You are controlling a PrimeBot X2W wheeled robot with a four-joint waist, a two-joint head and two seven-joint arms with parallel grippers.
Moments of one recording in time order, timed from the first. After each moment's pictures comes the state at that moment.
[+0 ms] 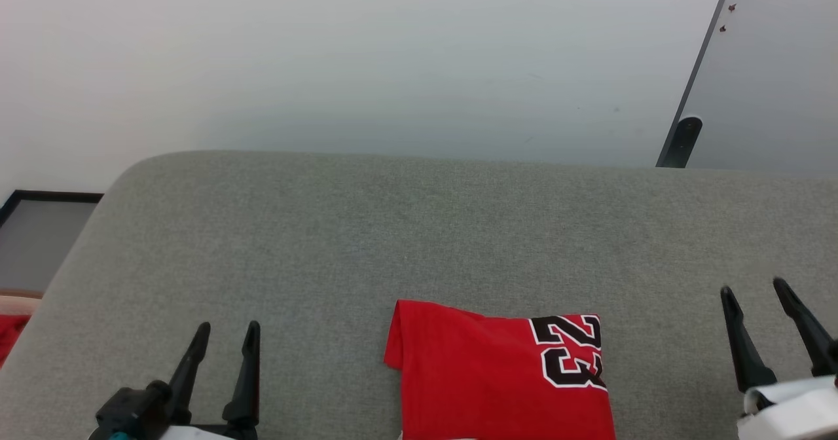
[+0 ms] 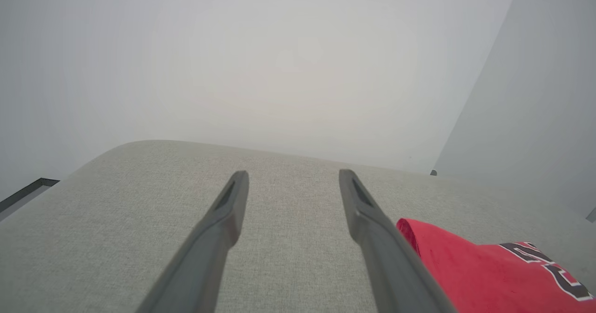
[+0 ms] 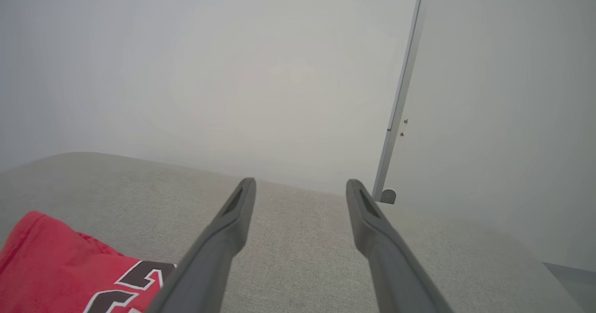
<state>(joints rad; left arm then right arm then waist) 0.04 0.21 -0.03 0.13 -0.37 -0.13 -0.26 -0.04 -0.34 0.06 0.15 0.30 0.13 -0.26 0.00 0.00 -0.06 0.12</state>
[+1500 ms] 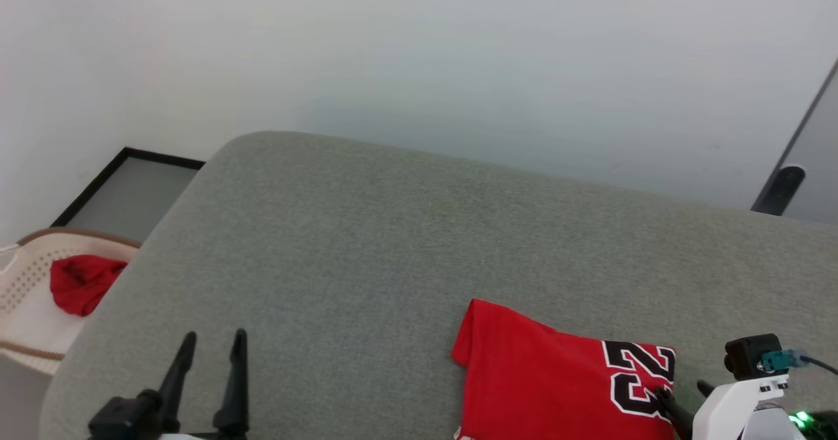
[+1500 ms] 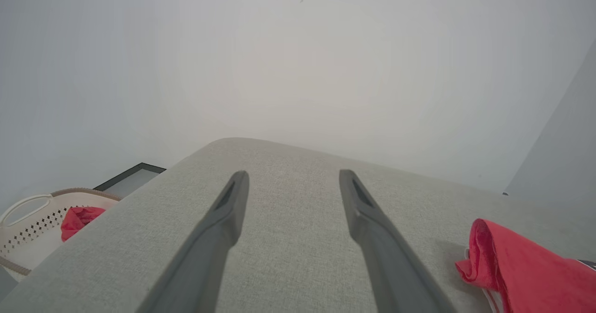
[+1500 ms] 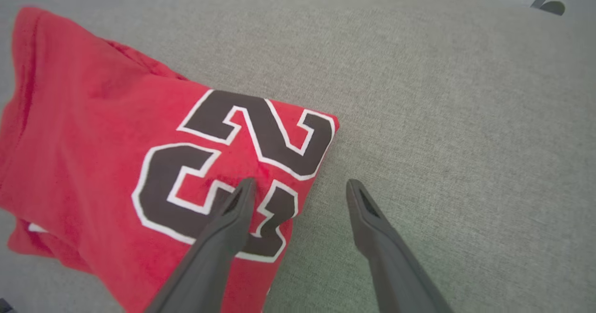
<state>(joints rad) 0.06 0.19 0.02 0.14 -0.33 -0.13 -0.26 -0.11 -0.31 0.18 0.36 0.42 0.13 0.36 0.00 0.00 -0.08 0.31</state>
